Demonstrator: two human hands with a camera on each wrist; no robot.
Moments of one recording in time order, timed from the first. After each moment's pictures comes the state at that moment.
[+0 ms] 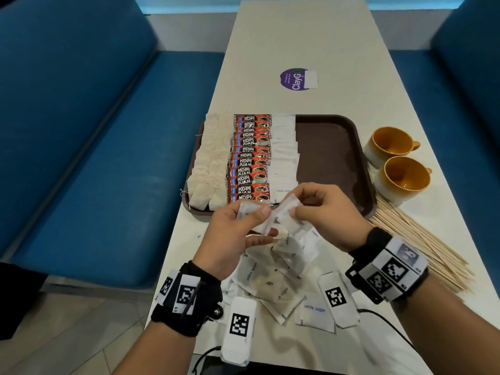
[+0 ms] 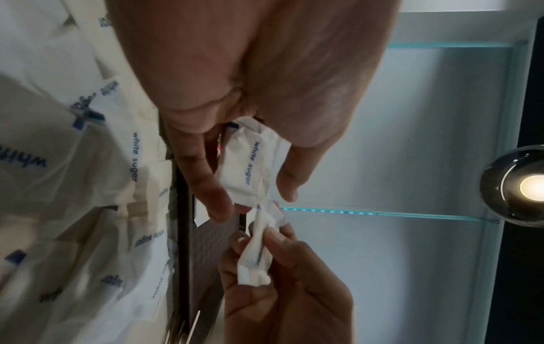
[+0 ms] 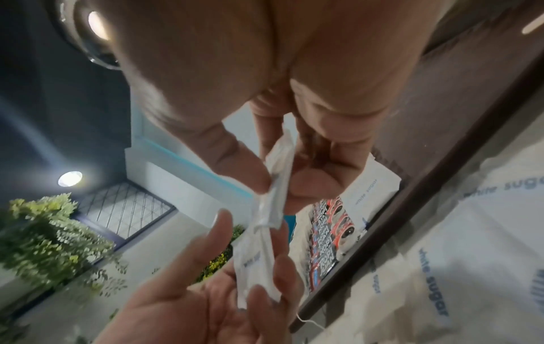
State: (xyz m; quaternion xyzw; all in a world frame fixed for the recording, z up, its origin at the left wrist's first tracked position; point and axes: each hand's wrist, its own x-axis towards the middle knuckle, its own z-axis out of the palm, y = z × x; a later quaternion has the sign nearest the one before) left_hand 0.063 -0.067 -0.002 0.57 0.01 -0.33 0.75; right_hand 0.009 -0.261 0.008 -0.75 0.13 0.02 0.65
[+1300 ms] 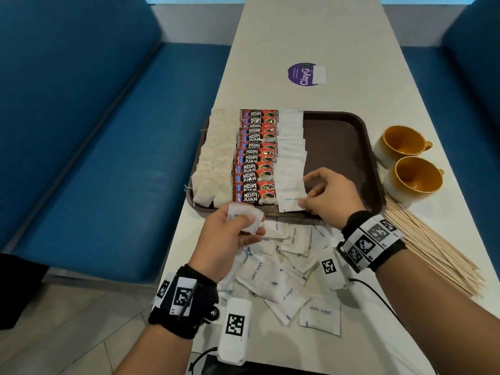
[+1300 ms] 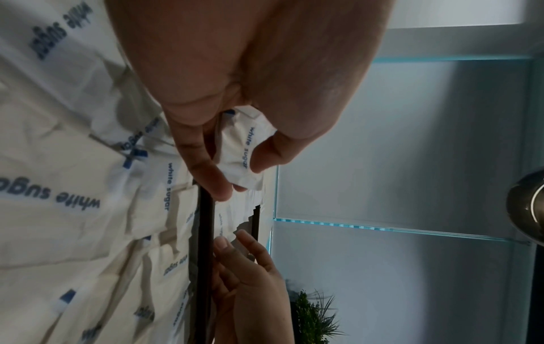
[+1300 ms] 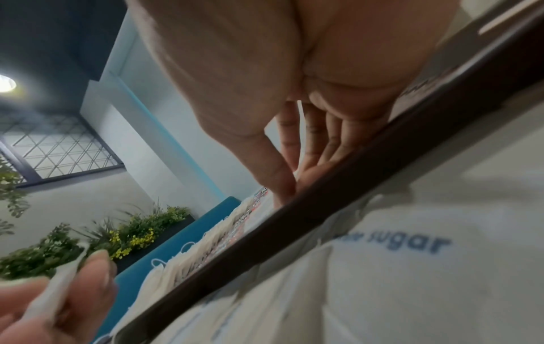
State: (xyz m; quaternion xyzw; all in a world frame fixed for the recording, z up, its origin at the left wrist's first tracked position) left_hand 0.071 -0.049 -0.025 0.58 0.07 -0.29 0.75; right_hand 0.047 -0.282 -0.029 -0.84 0.28 0.00 0.47
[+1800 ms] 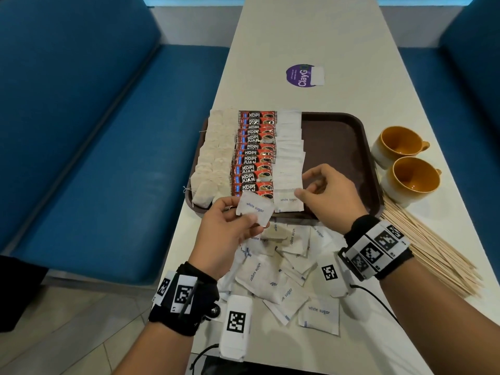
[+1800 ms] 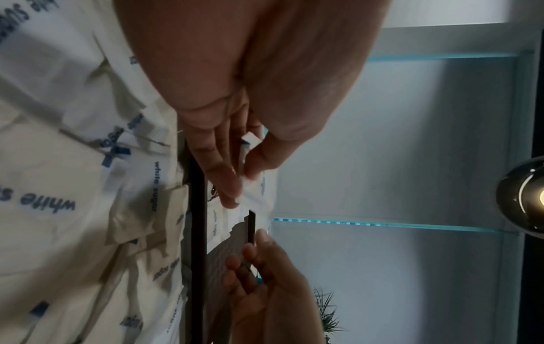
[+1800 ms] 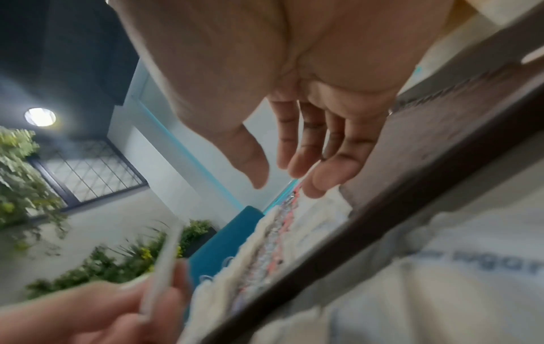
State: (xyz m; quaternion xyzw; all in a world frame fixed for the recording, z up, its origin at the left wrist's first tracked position) left_hand 0.073 -0.053 -0.026 0.57 0.07 -0.25 0.78; right_hand 0.037 -0.272 -0.009 -0.84 0.26 -0.03 0.48
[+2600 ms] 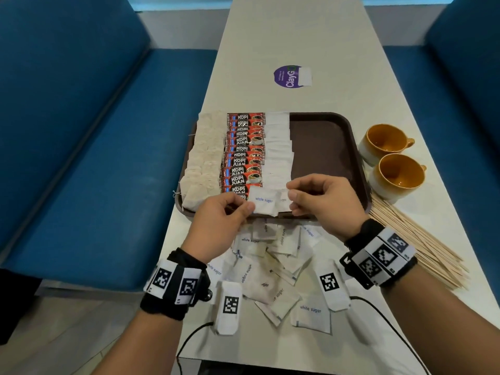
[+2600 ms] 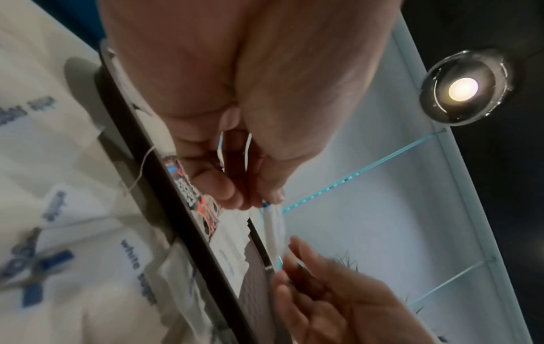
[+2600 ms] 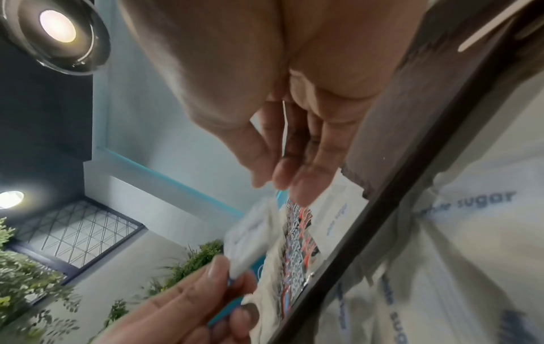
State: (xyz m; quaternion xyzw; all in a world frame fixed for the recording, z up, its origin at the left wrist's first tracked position) left_hand 0.095 -0.060 -0.015 0.82 -0.12 -0.20 0.52; right_hand 0.018 -0.273 0.000 -0.70 0.23 -0.03 0.67
